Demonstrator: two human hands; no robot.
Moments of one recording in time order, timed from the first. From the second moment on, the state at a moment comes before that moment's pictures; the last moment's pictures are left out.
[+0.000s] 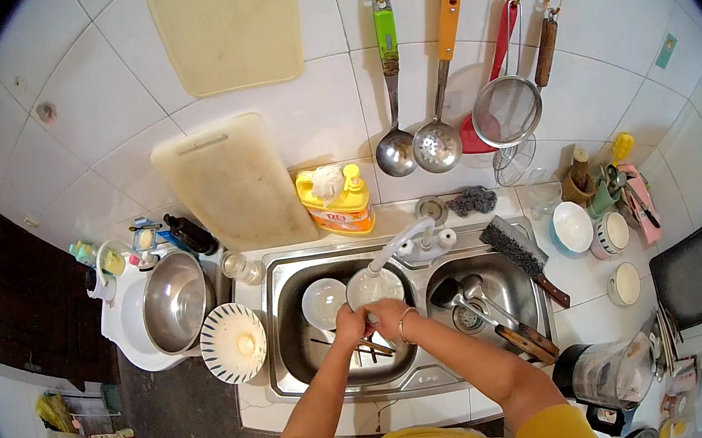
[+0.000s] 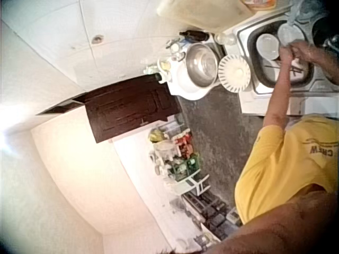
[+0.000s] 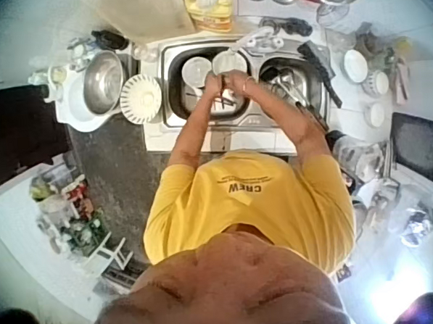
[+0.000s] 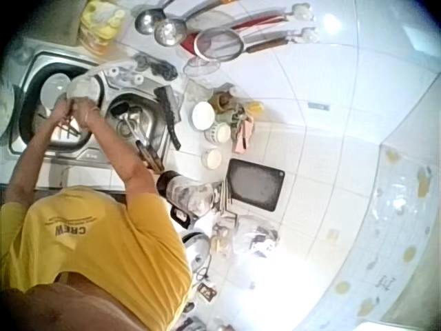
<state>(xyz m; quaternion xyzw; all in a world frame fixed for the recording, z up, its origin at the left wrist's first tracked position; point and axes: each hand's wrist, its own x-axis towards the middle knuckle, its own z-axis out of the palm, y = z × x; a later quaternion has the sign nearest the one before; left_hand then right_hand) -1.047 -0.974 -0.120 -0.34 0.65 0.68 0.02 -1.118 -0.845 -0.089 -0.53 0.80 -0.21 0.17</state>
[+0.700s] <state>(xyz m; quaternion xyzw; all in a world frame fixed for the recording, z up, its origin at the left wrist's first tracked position) -1.014 -0.997 -0.111 -0.37 0.46 0.78 0.19 -1.114 -0.816 -0.097 -0.69 0.69 -0.20 0.04</state>
